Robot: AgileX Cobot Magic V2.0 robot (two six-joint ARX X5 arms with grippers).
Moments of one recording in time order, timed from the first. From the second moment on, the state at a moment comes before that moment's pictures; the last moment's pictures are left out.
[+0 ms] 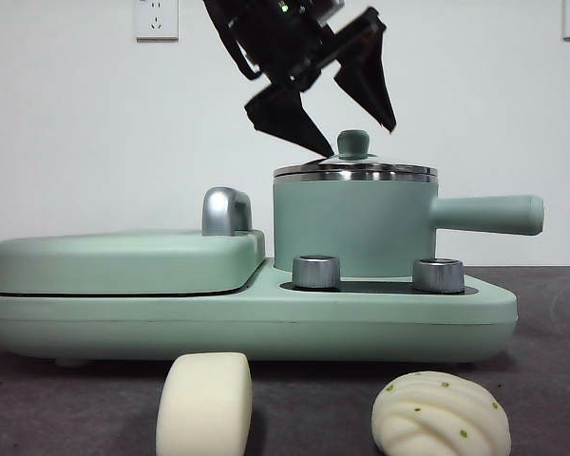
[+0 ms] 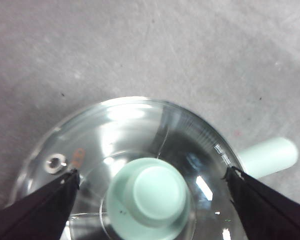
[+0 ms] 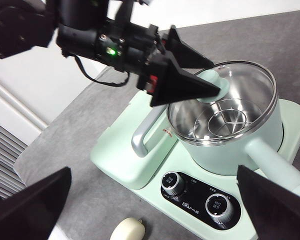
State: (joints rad) left arm -0.67 1.92 1.75 -0.53 0.29 0.07; right arm 0.03 0.63 0.83 -0.61 -0.81 0.22
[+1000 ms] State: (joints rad) left arm -0.68 1.94 1.82 -0.62 0.23 0.11; right arm 0.03 0.63 0.83 -0.60 -0.81 0.22
